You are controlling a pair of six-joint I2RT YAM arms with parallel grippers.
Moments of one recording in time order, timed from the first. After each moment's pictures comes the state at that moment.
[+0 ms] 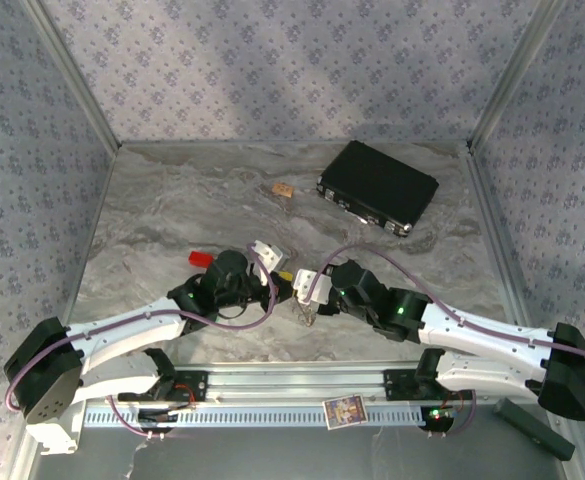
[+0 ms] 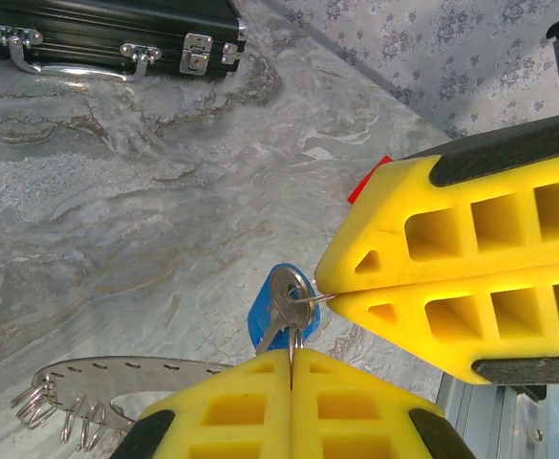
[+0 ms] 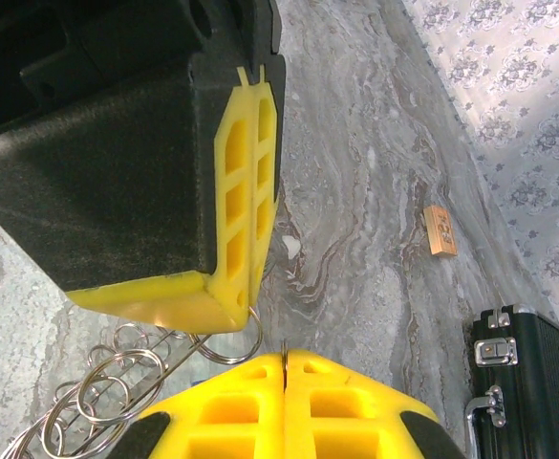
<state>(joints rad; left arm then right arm) -0.92 1.11 0.53 0.18 0.27 -0.33 1.08 1.00 0.66 -0.19 0.23 -0.54</state>
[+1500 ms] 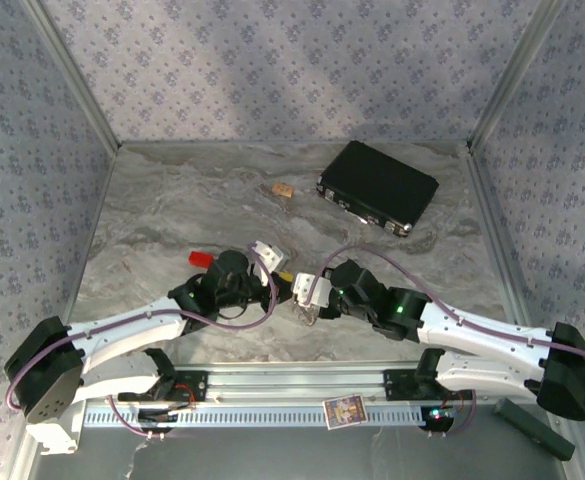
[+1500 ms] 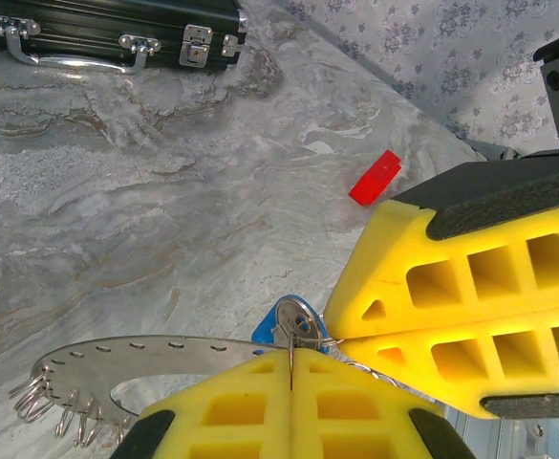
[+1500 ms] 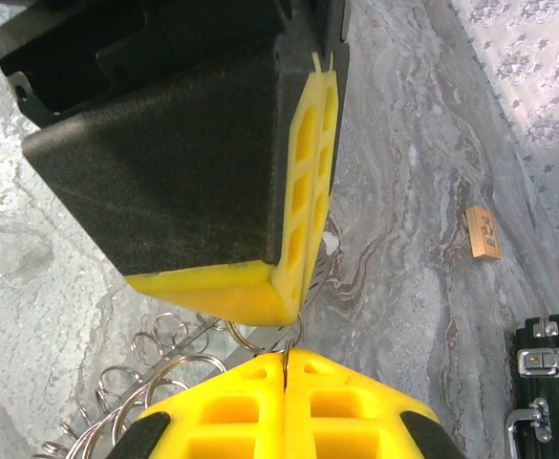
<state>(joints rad) -0.92 1.12 0.53 0.17 0.27 -0.33 1.07 1.01 0.66 -0.23 0.15 -0.54</state>
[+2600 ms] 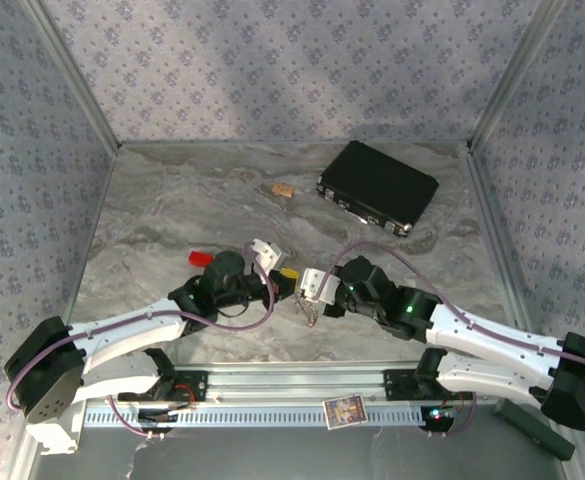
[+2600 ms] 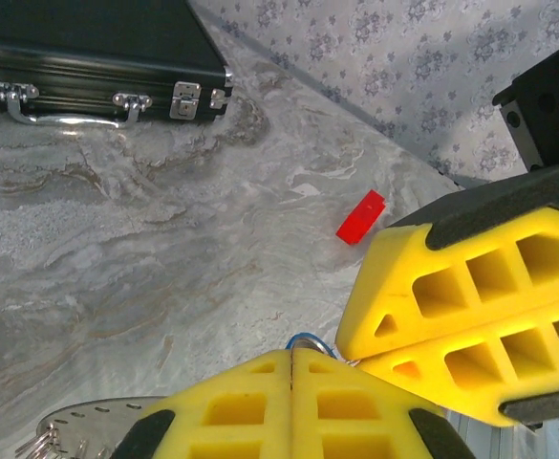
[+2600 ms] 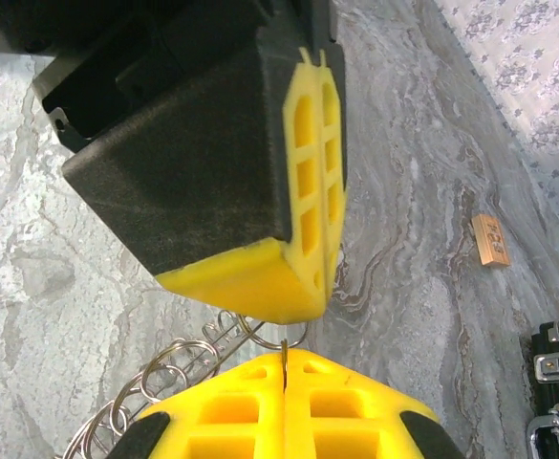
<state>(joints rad) -0.92 1.12 0.51 0.30 0.28 -0.33 1.01 0.94 0.65 -0.23 0.06 -0.50</state>
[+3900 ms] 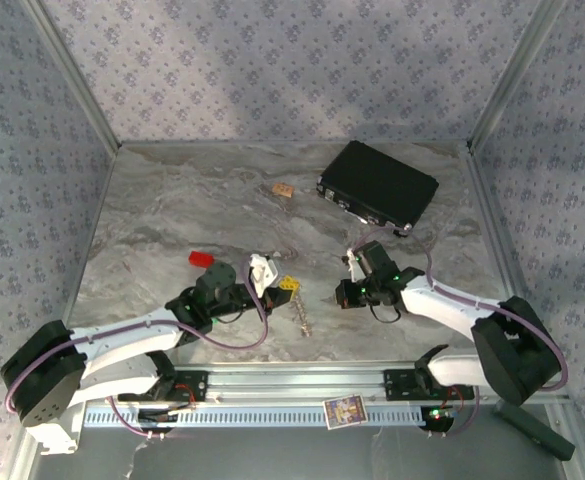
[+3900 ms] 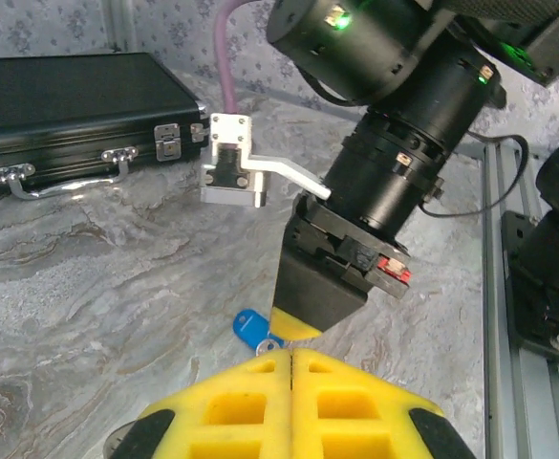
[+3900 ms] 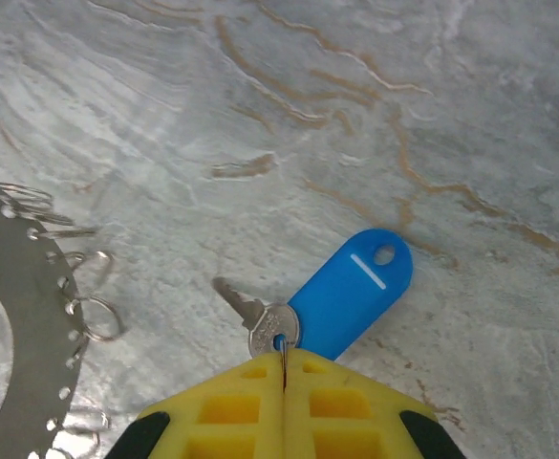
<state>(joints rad) -0.92 1.08 0.37 0.47 0.31 -0.07 0.58 1.28 0.54 -0.30 -0.29 0.45</state>
